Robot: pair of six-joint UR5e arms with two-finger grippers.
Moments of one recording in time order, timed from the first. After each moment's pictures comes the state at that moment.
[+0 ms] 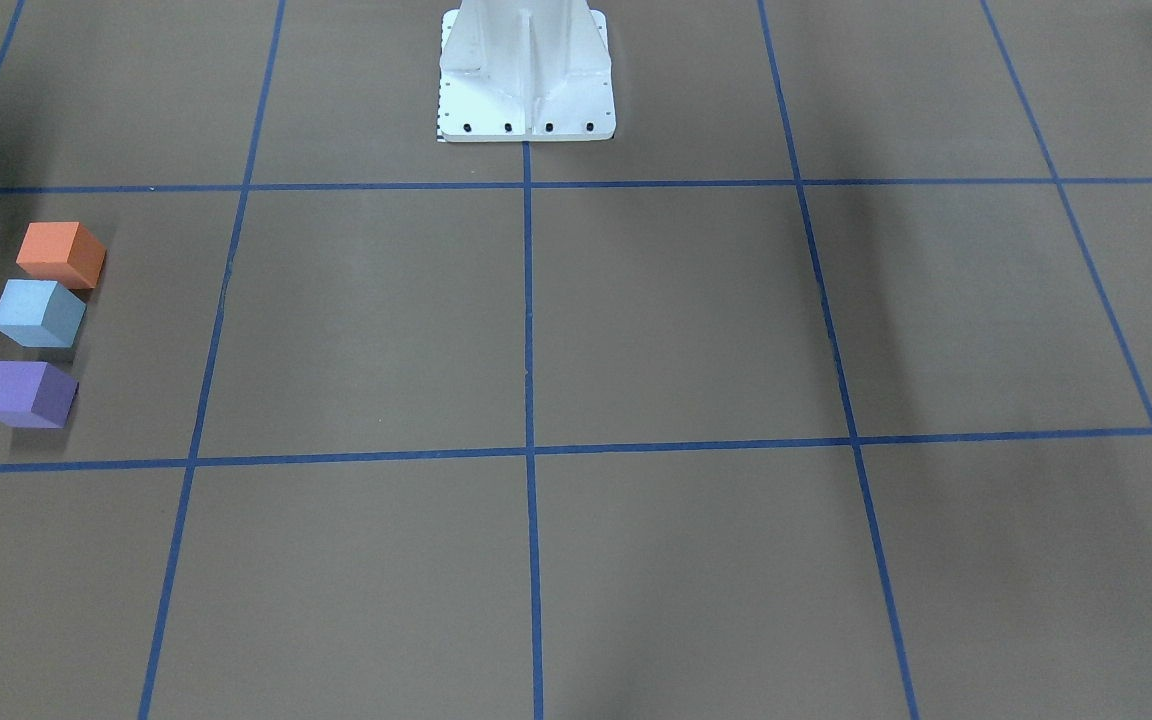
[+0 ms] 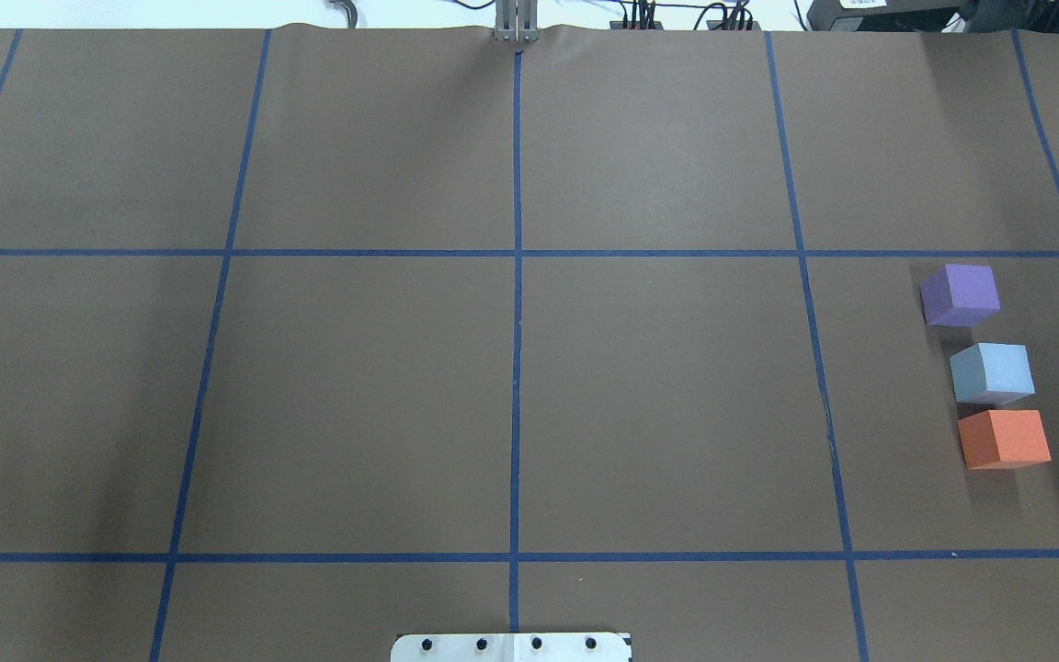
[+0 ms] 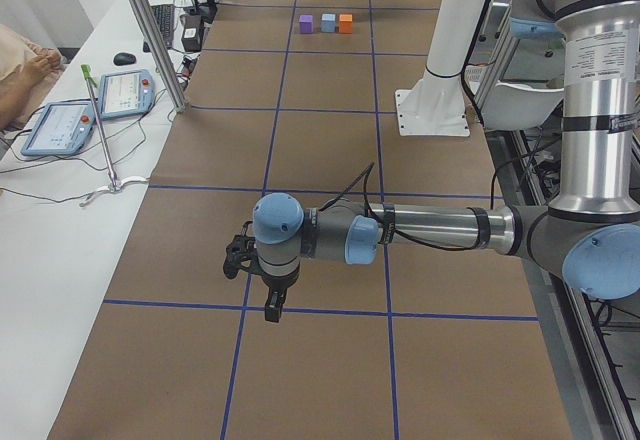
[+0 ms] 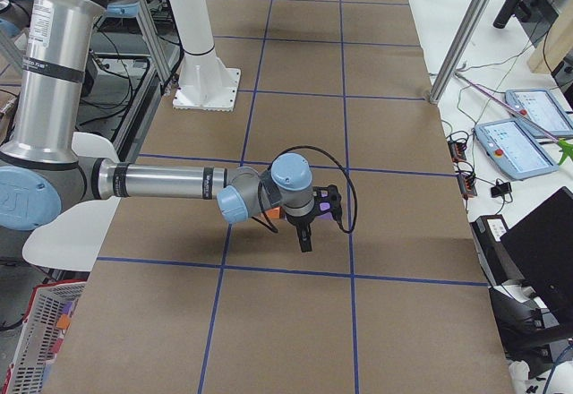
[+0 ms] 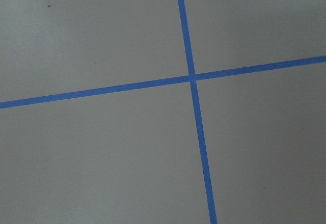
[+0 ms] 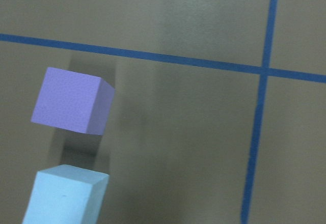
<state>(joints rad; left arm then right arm) -1.59 -1.49 -1.67 -1.64 -2.33 0.09 1.46 -1.78 1.78 -1.29 2.33 0.12</state>
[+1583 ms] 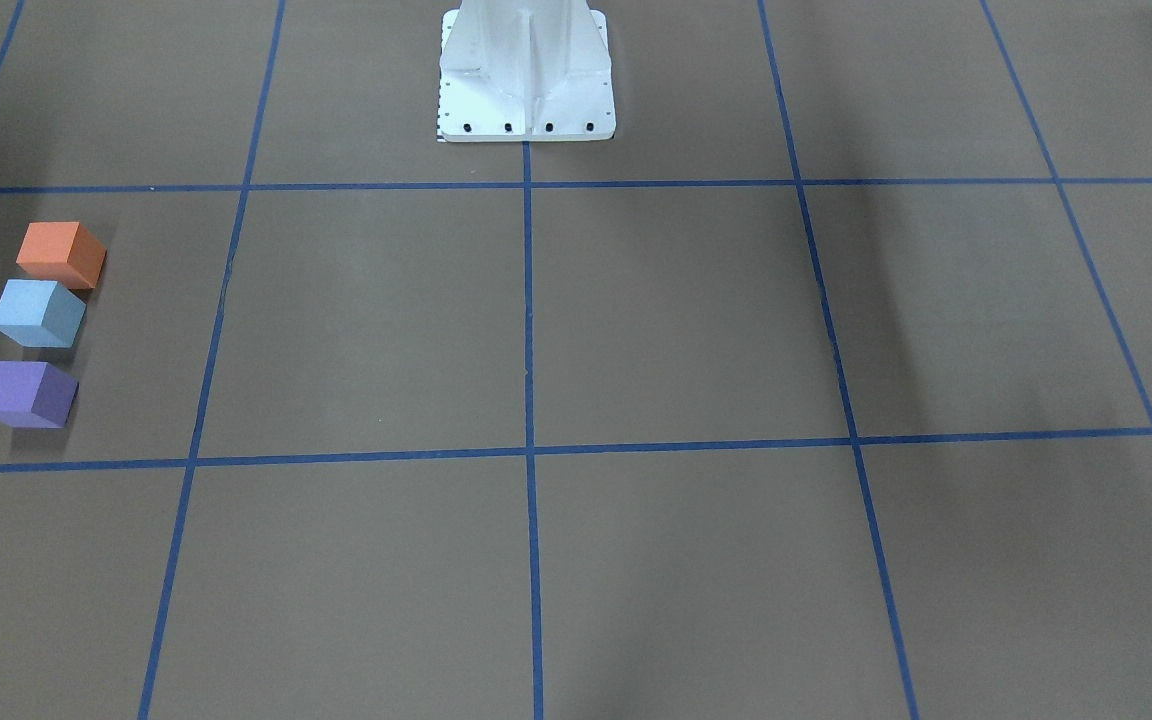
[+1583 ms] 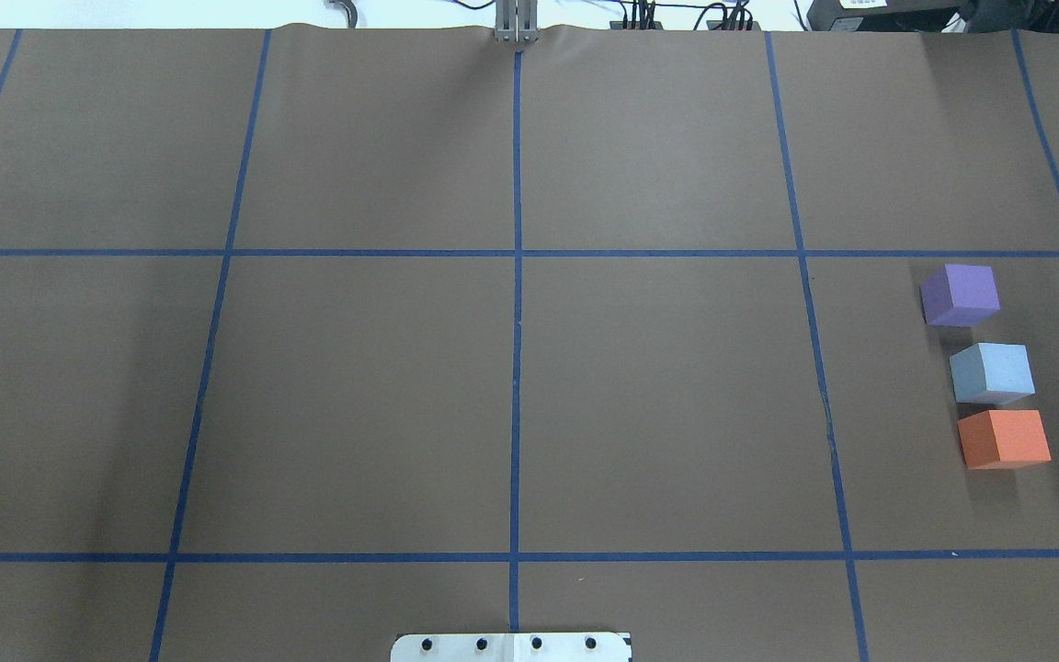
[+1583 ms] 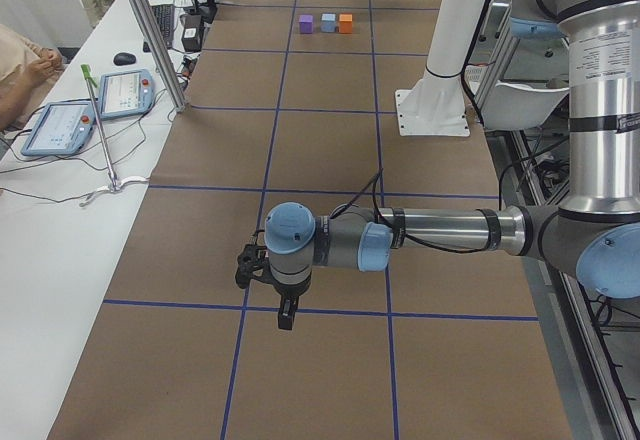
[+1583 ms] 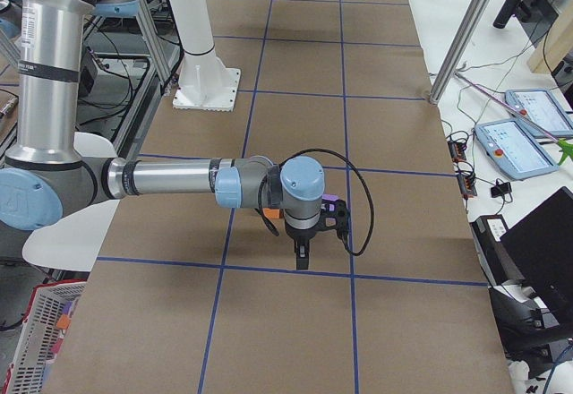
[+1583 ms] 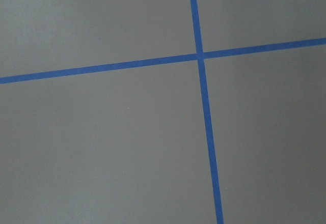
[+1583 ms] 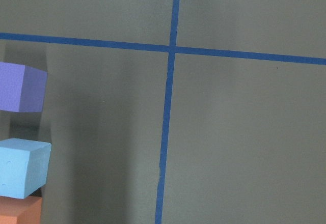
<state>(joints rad) -1.59 -1.45 -1.69 -1.64 -2.33 0.08 1.58 -1.73 1.80 -1.61 2.33 -0.05</state>
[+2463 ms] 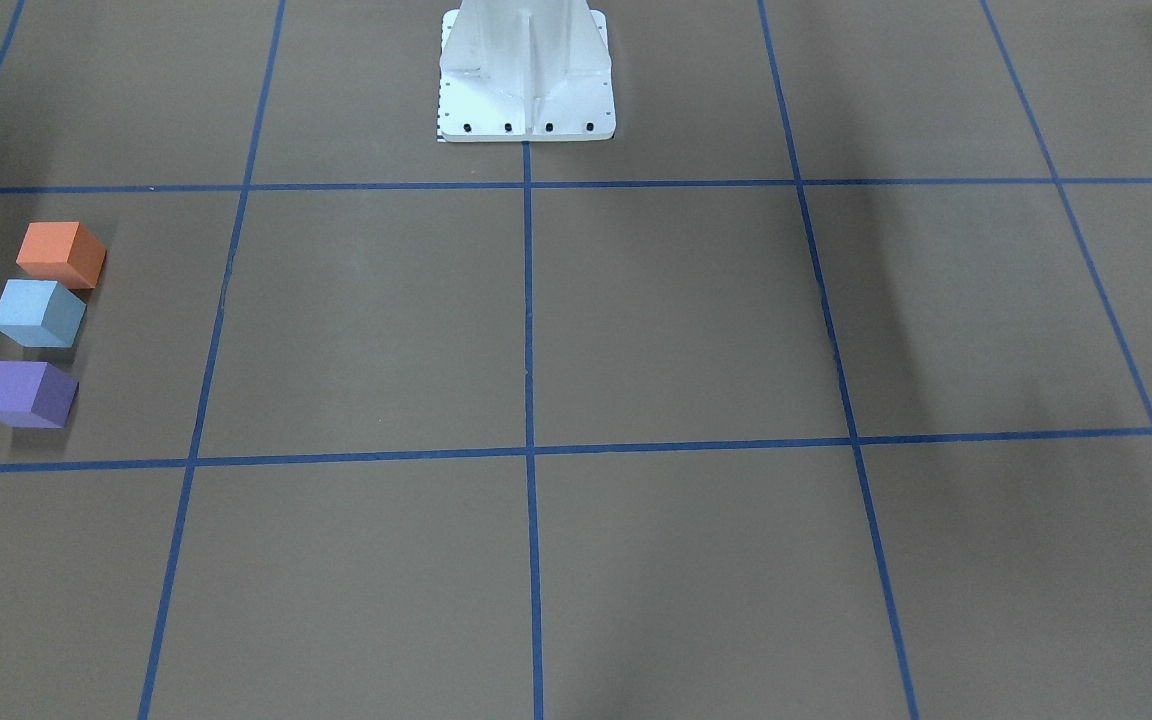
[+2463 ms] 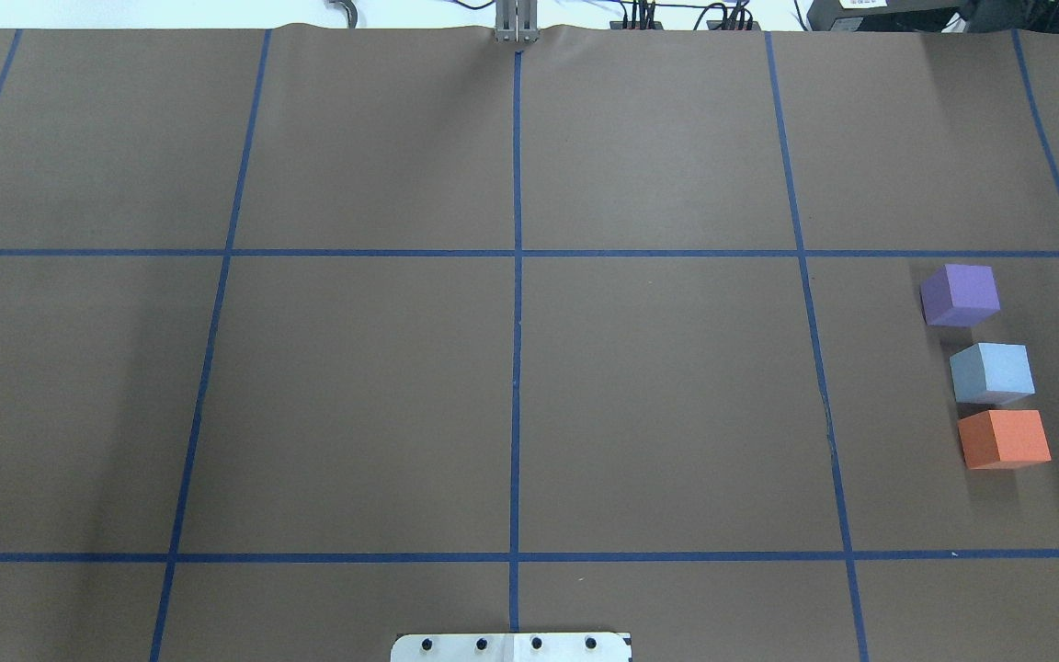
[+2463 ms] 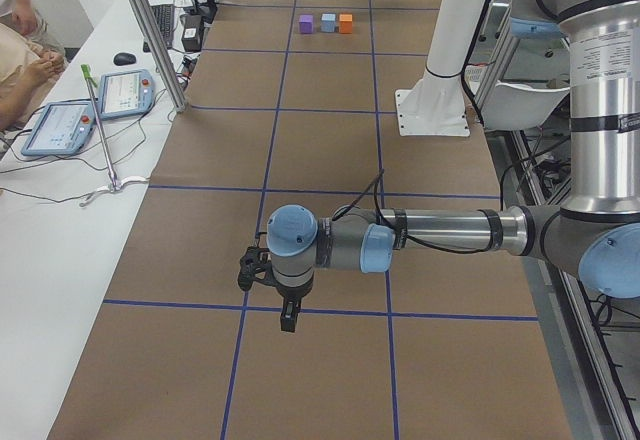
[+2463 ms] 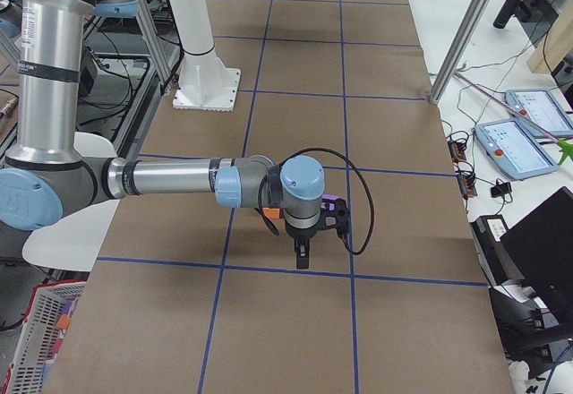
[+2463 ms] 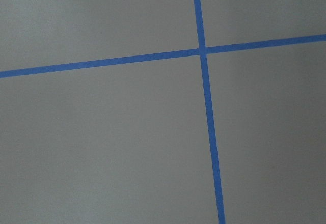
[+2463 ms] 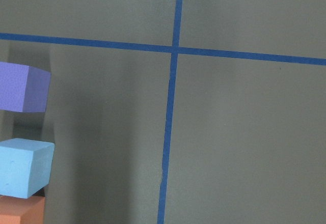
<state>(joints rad) -1.59 -1.44 -1.69 -1.64 -2.33 0.08 1.58 -1.73 1.81 -1.61 2.33 -0.05</state>
